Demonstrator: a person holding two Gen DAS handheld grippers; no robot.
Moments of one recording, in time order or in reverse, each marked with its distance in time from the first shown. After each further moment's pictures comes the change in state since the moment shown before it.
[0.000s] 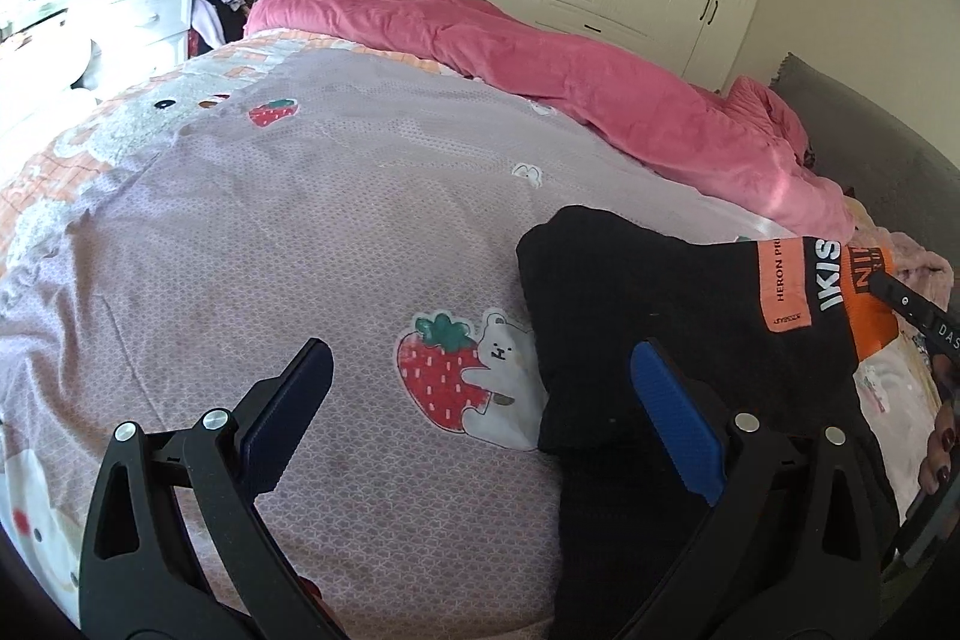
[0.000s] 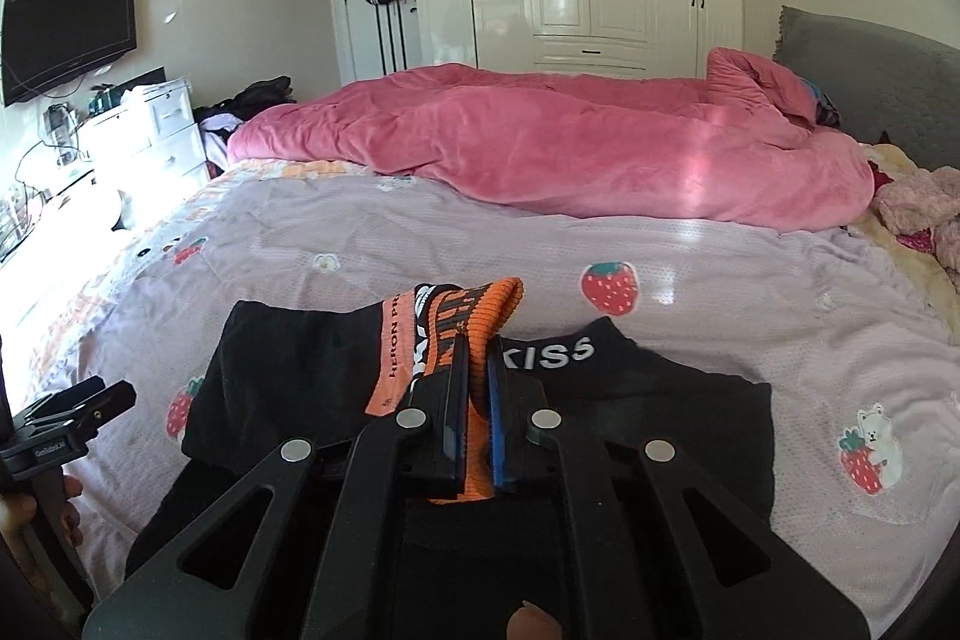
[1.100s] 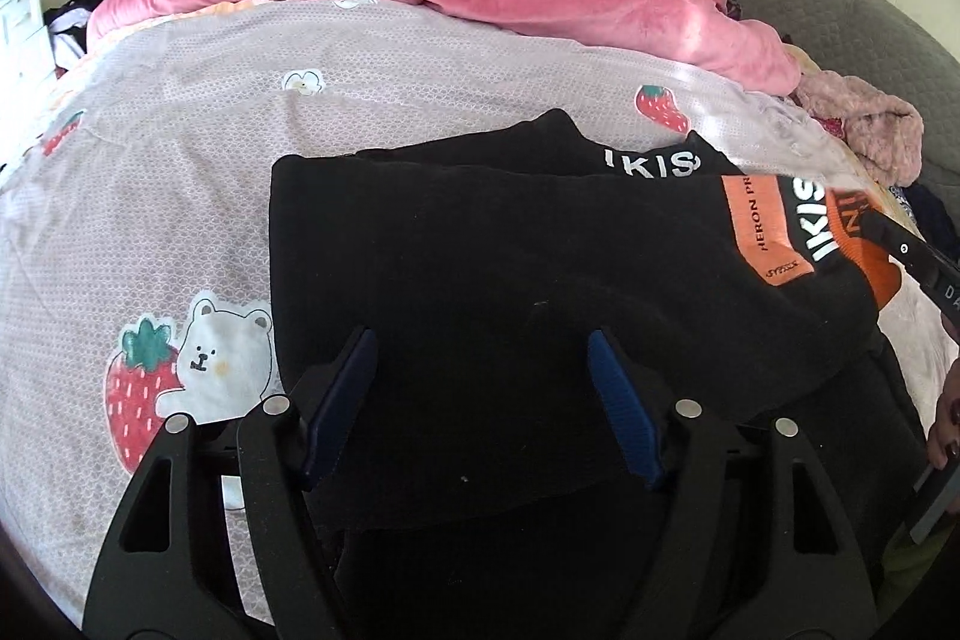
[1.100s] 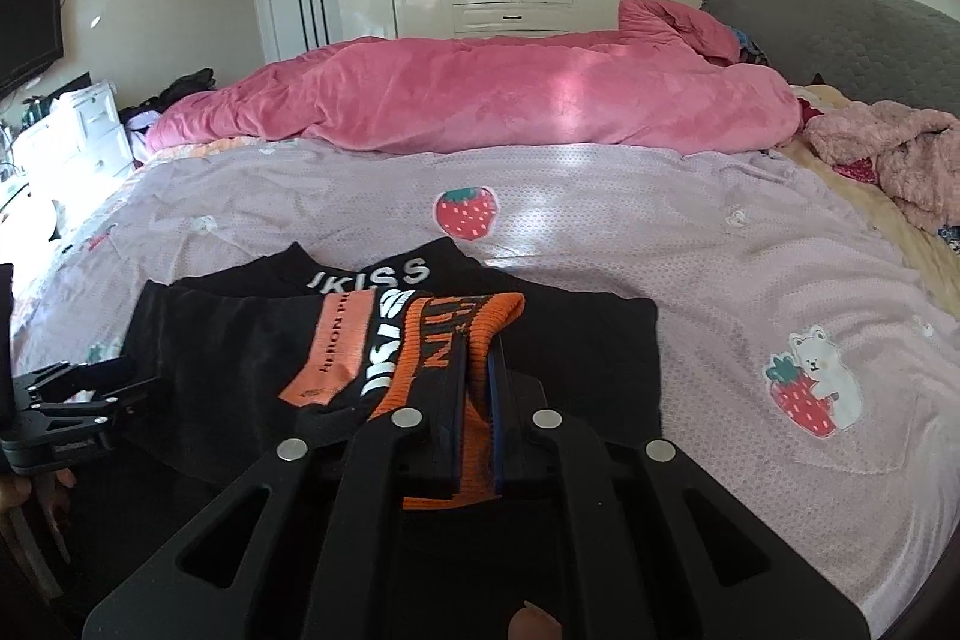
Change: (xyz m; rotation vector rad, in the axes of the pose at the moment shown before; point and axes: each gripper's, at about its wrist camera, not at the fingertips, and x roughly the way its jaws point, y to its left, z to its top) left arm 0.094 -0.117 -0.019 0.256 0.225 -0.118; right arm 0.009 -0.080 -0.051 0.075 0.061 -0.183
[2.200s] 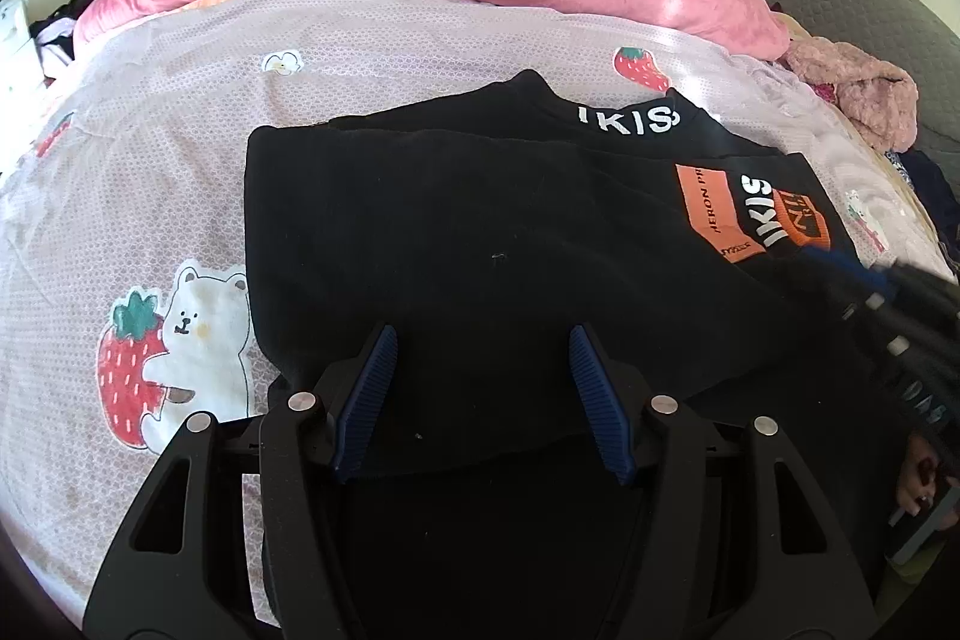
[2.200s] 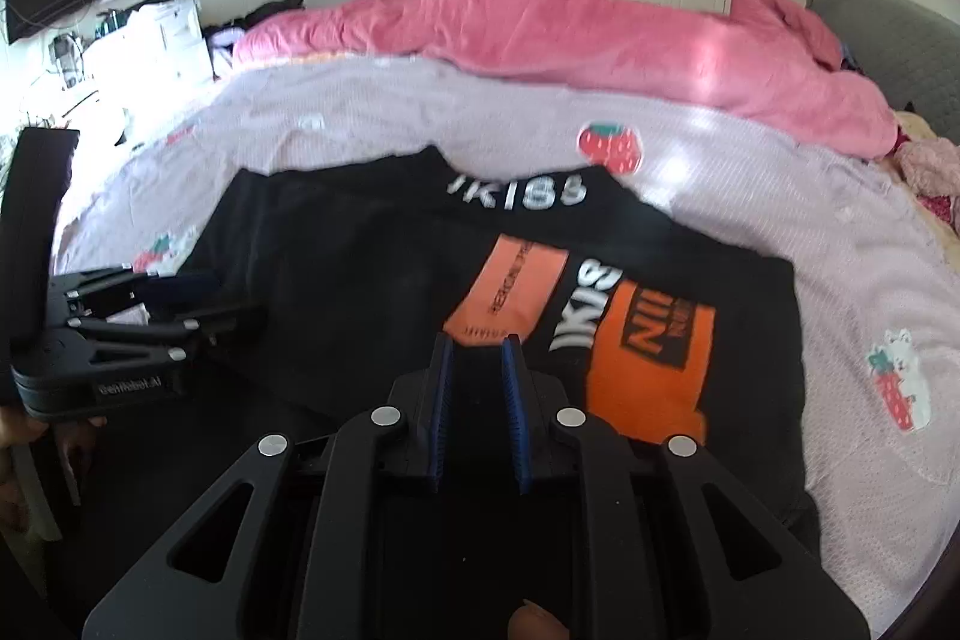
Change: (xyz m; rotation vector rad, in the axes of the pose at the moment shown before) left arm 0.000 -0.013 -0.012 0.047 0.049 -0.002; right arm 0.011 0.065 -0.028 -0.163 0.157 0.212
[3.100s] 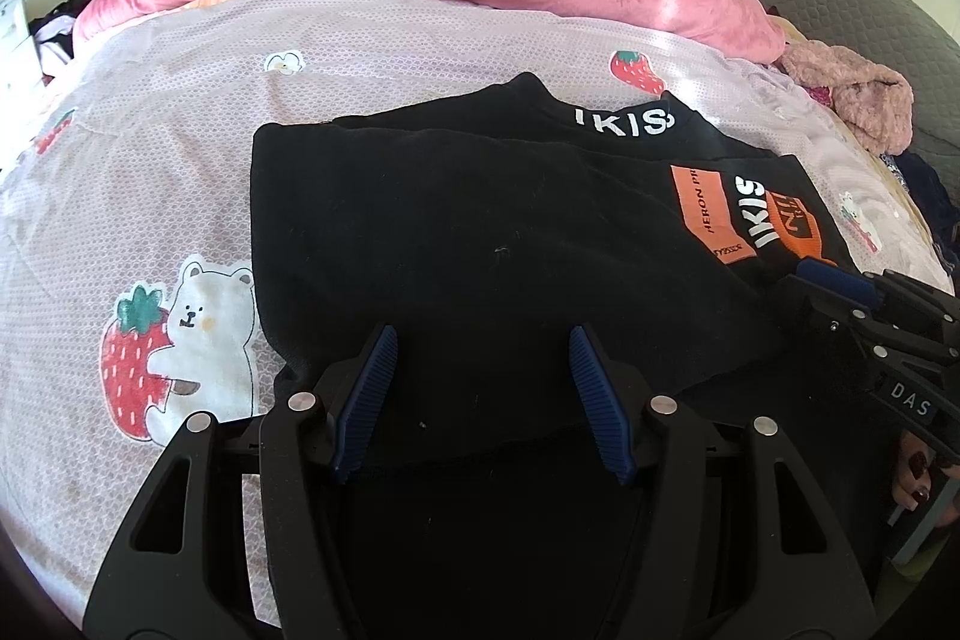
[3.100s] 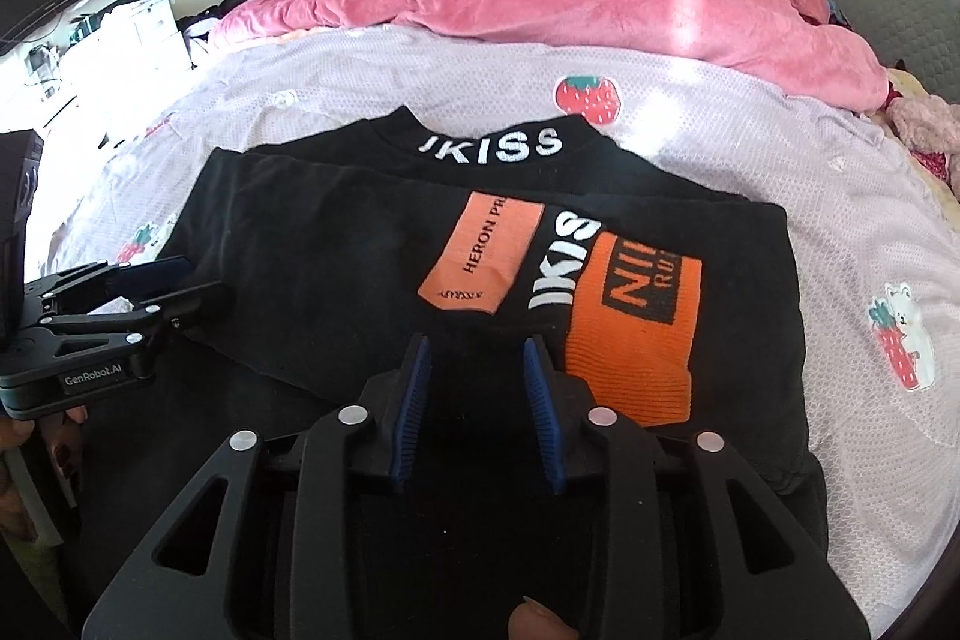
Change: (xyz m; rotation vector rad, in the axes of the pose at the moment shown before) left arm -0.005 0.001 -0.003 -0.003 -0.003 -0.011; right arm 0.000 -0.013 -0.003 0.069 0.060 0.002
